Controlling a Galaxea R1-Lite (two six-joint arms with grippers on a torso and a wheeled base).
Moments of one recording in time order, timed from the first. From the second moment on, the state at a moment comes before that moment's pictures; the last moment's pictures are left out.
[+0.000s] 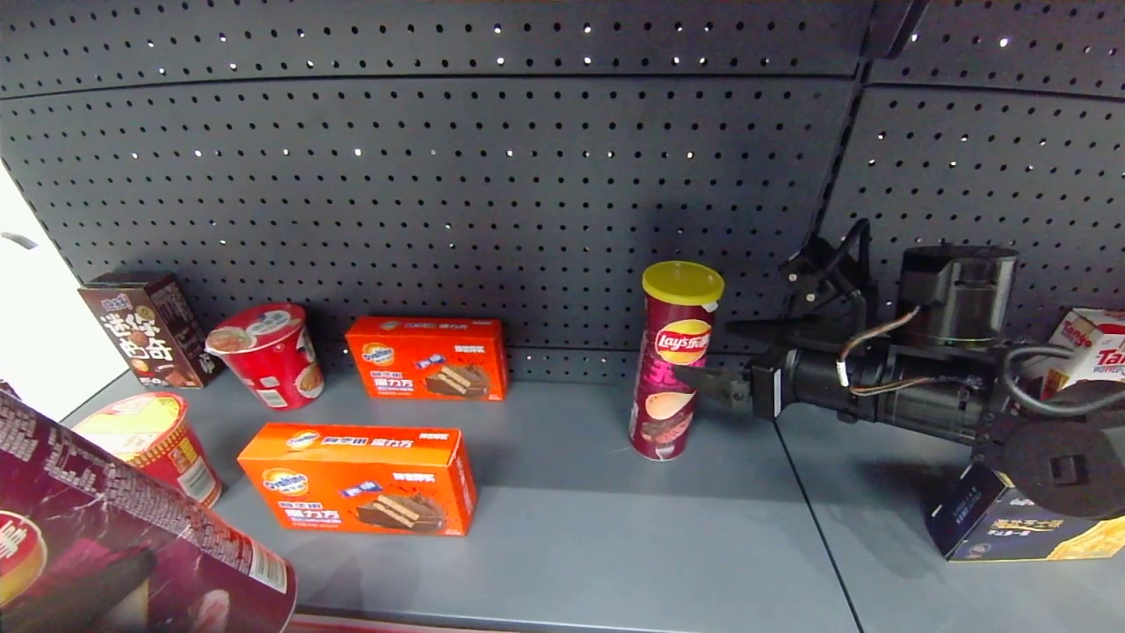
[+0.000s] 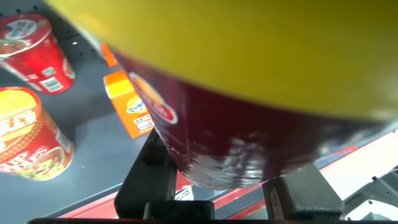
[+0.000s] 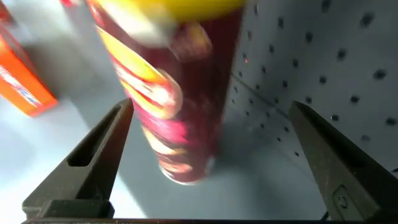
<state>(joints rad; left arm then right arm) -0.09 0.70 -0.52 0.05 -0.38 0.07 0.44 1.74 -0.89 -0.66 0.33 -0.15</state>
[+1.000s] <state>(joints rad) -0.09 0.66 -0.45 0.05 -0.36 0.07 0.43 1.88 -0.90 -0.77 0.39 -0.16</state>
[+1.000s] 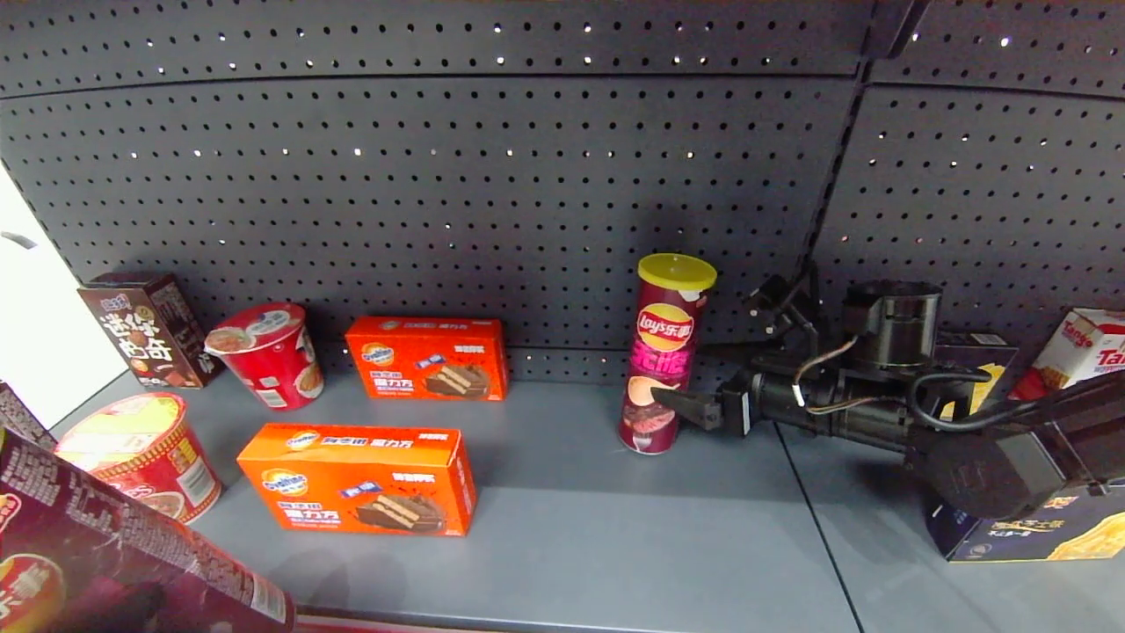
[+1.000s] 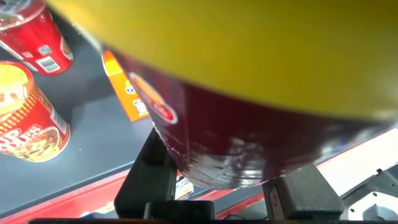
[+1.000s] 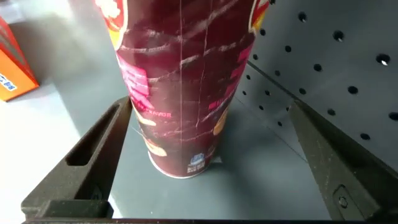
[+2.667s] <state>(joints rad) -0.09 0.61 -0.40 0.05 -0.35 0.07 0.47 1.90 -0.86 -0.80 0.44 -0.16</state>
